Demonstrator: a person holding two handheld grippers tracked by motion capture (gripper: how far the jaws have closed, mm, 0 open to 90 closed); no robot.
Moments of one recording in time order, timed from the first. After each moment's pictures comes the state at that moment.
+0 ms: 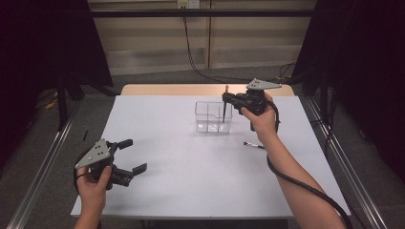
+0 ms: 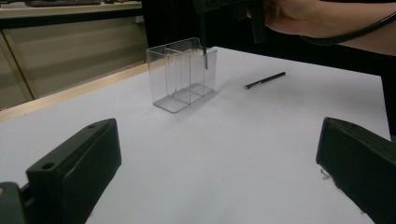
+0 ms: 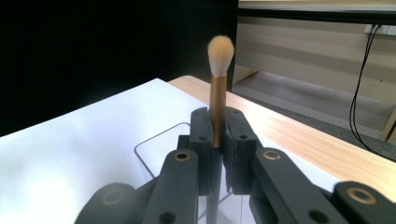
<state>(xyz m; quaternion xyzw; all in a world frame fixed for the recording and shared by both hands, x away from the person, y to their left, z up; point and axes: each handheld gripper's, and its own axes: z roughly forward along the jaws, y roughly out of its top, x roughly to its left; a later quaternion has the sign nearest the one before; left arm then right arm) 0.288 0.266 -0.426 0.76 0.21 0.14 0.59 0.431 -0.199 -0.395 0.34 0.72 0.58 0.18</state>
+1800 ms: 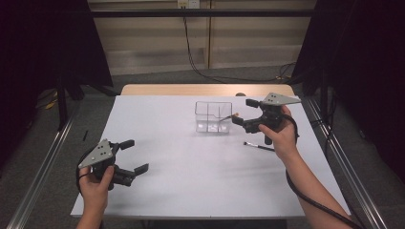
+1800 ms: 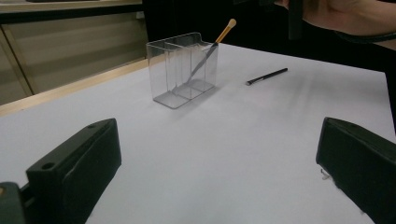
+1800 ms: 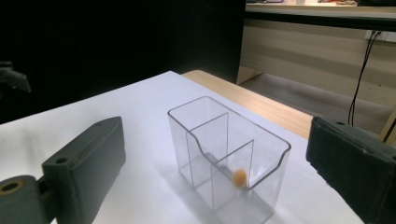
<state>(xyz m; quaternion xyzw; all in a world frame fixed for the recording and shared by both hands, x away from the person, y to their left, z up) 0.291 0.262 -0.430 0.76 0.22 0.14 0.59 0.372 -0.230 -0.393 0.31 0.73 0.58 0.19</state>
